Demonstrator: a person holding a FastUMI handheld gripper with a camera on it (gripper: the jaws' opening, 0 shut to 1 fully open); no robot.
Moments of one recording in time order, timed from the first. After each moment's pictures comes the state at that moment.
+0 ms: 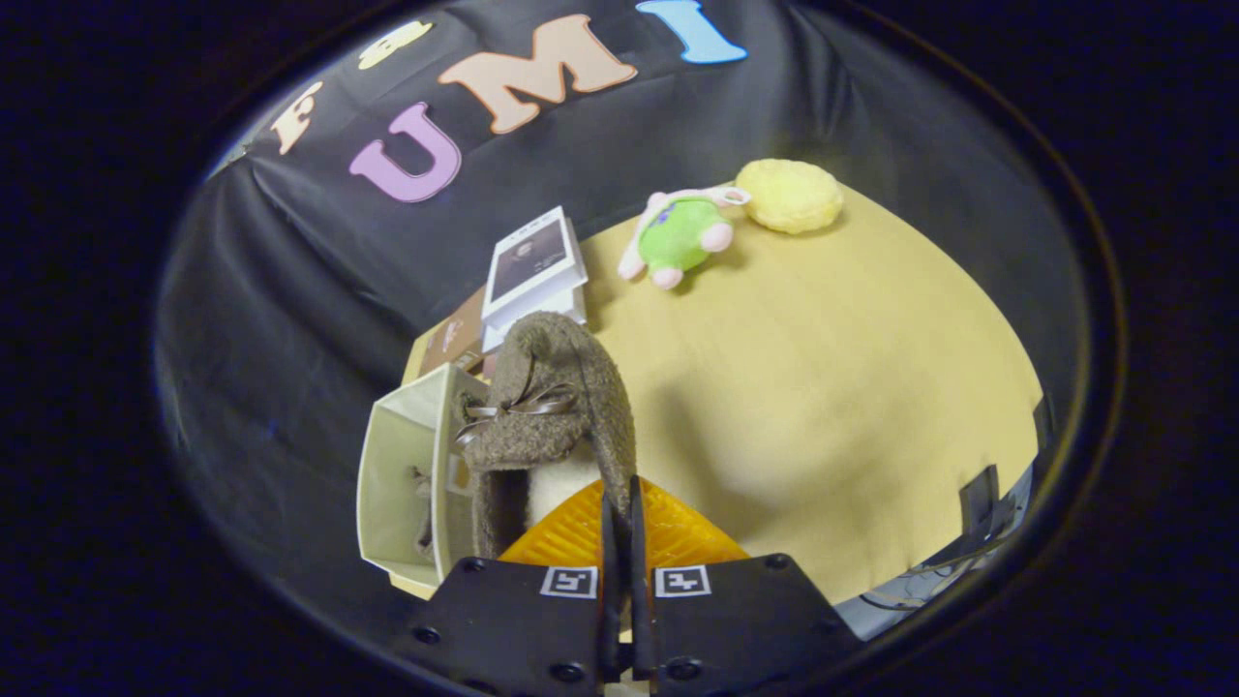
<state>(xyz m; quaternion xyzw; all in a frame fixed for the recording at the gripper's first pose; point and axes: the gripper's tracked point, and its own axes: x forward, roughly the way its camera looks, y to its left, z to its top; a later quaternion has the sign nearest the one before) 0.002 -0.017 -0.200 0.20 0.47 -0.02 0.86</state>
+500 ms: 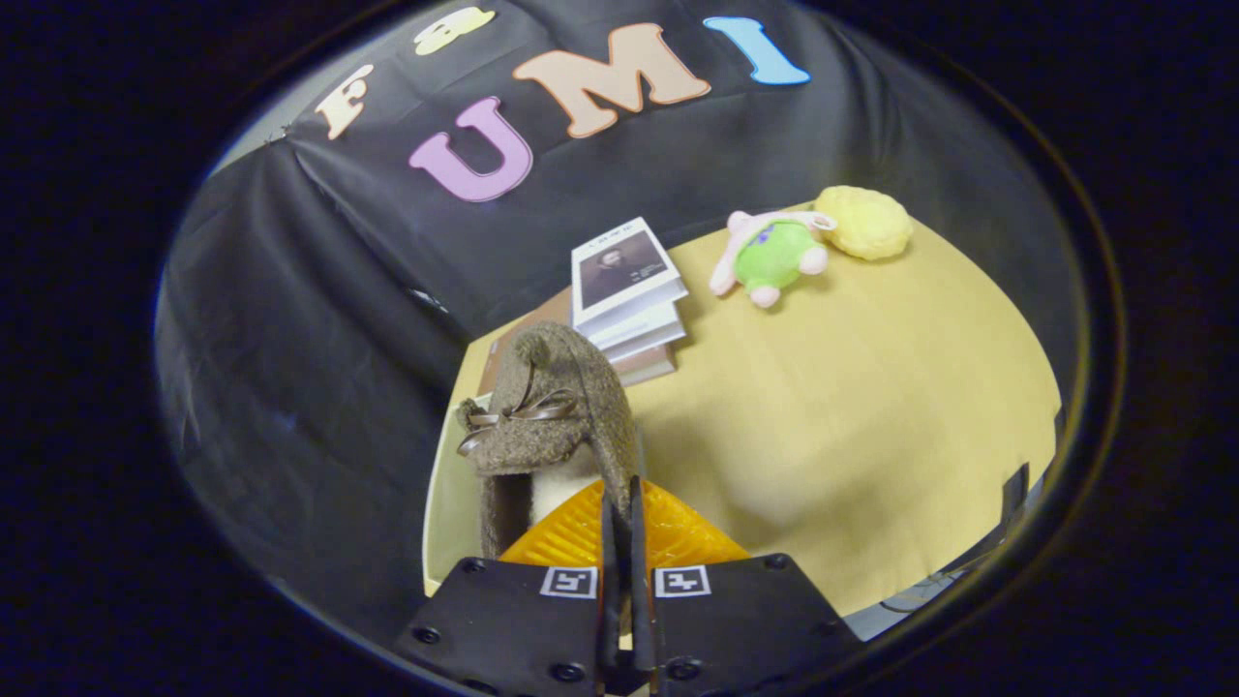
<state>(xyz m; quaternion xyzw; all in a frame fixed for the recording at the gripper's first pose) 0.024 0.086 -0.164 0.21 0.44 0.03 0.87</state>
